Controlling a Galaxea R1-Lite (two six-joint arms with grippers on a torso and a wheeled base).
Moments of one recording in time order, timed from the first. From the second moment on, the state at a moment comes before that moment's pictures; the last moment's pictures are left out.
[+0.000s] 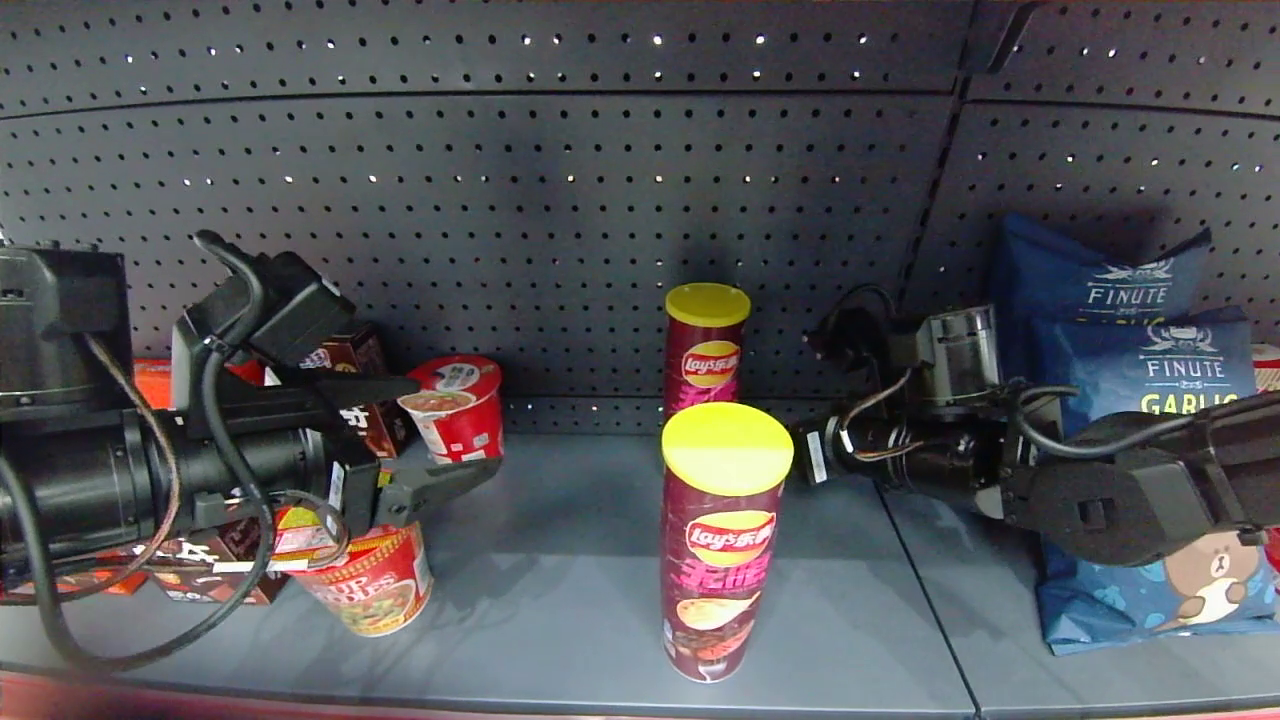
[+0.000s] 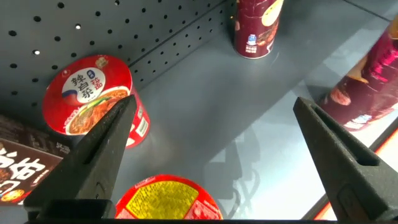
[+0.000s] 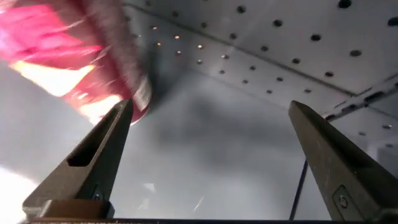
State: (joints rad) left arm -0.26 1.40 -0.79 -0.24 -0.36 0.27; right arm 0.58 1.84 -1.05 -0.40 -0.18 -0.01
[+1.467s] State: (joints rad) left arm 0.04 0.72 -0.39 -0.22 -0.27 0.21; right arm 0.20 0.84 -0.32 -0.40 -0.08 -0.01
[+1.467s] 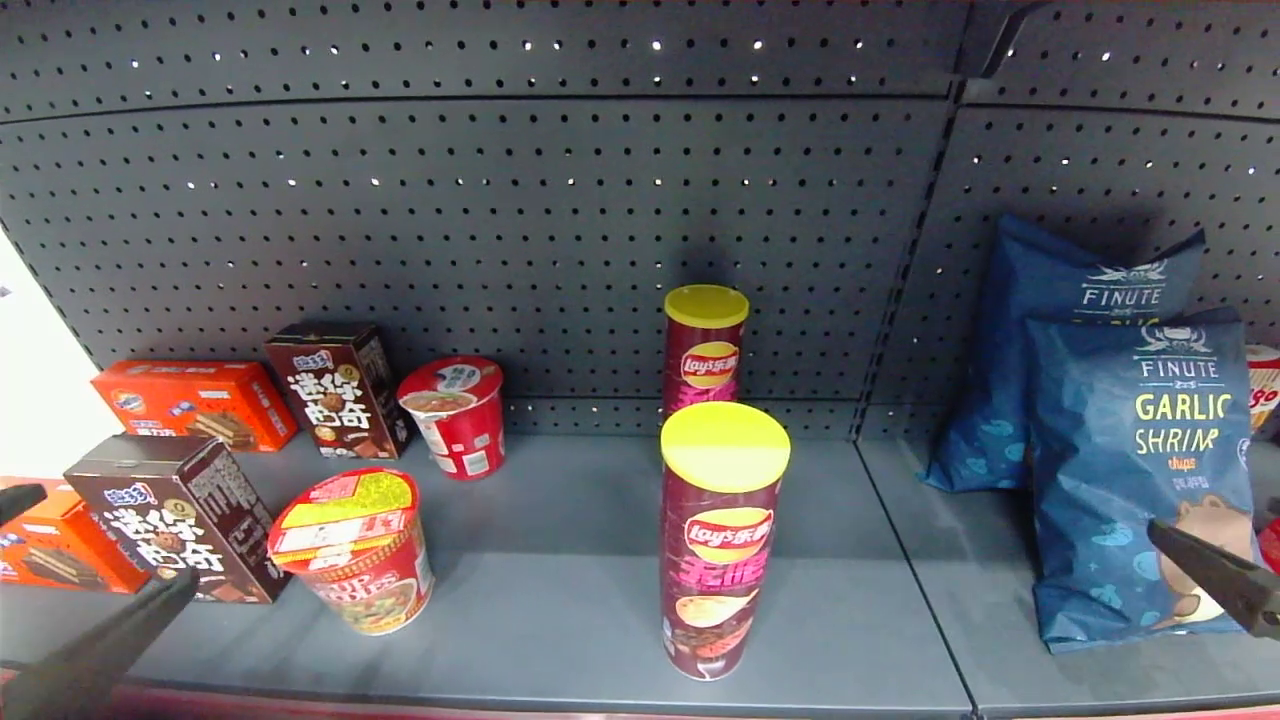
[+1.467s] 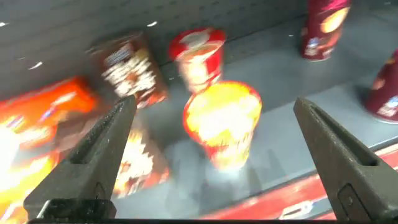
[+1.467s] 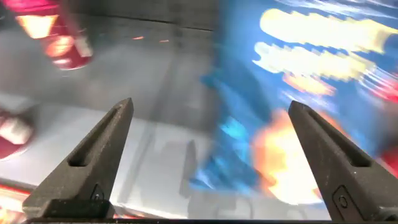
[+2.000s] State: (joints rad) left arm 0.04 0.42 -0.17 -0.22 -0.22 0.16; right arm 0.15 0.51 -0.07 -0.39 -0.21 -0.02
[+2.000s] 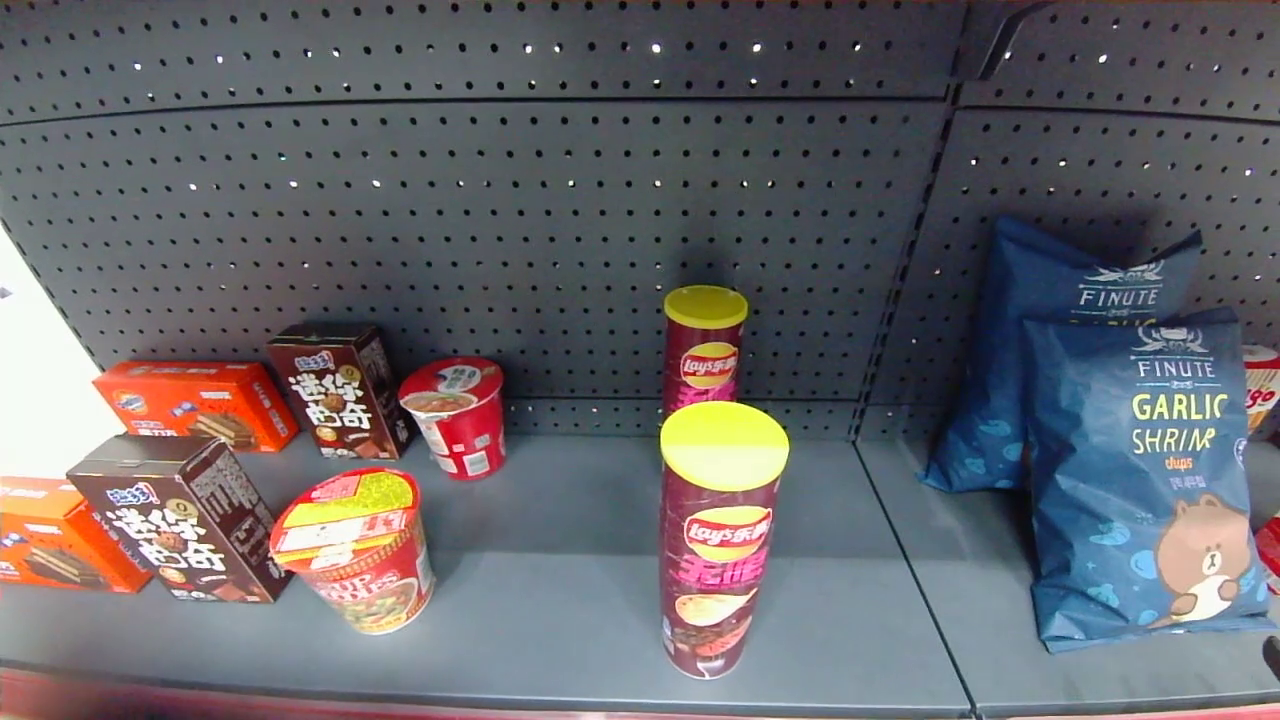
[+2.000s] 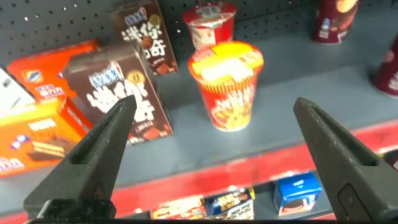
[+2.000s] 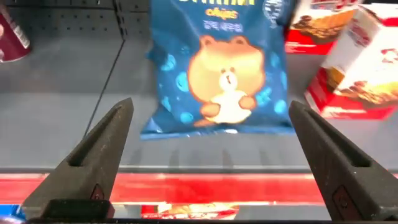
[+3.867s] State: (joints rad) left arm -0.01 0.01 0.00 0.00 -0.12 0.07; right arm -0.01 0.01 0.00 0.00 -0.02 0.00
